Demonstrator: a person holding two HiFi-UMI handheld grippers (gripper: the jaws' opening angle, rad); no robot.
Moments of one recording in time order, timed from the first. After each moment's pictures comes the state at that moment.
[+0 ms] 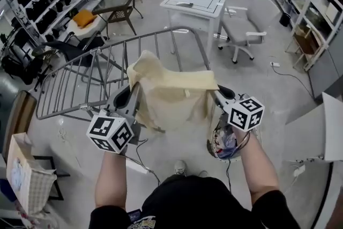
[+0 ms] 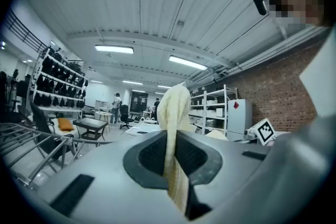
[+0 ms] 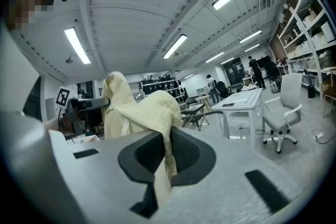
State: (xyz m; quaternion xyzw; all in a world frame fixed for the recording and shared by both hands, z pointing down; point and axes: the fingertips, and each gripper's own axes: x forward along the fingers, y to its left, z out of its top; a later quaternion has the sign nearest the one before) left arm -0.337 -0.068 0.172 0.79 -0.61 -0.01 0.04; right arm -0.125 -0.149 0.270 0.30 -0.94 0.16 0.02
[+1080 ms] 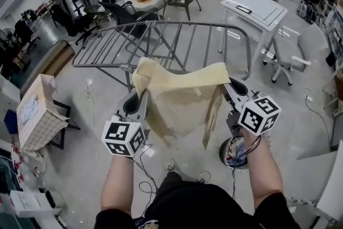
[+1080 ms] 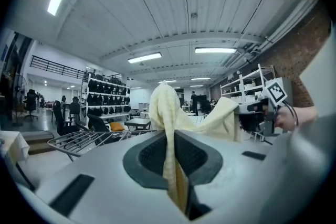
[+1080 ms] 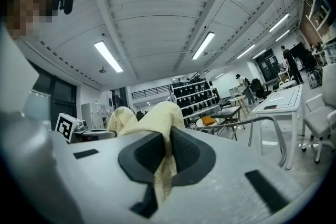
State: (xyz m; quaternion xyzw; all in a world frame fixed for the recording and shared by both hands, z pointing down) left arm -0.391 0.104 0.194 0.63 -0.78 0.06 0.04; right arm -0.219 -0.051 0.188 0.12 -0.98 0.14 -0.02
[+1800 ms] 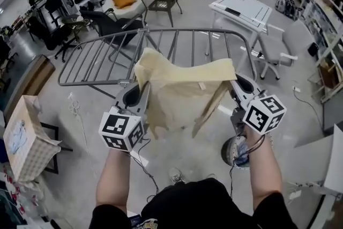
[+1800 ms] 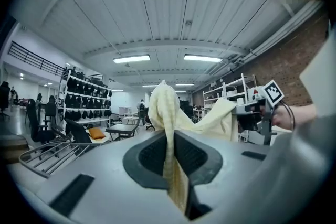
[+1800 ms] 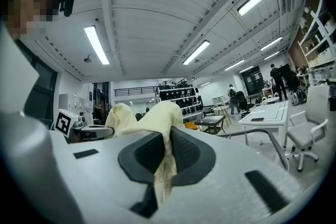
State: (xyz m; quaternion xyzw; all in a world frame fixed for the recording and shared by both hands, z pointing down) left arm -0.522 0.064 0.173 0.71 -0.70 0.04 0.02; right arm -0.322 -0.056 0.159 0.23 -0.97 0.09 -0.01
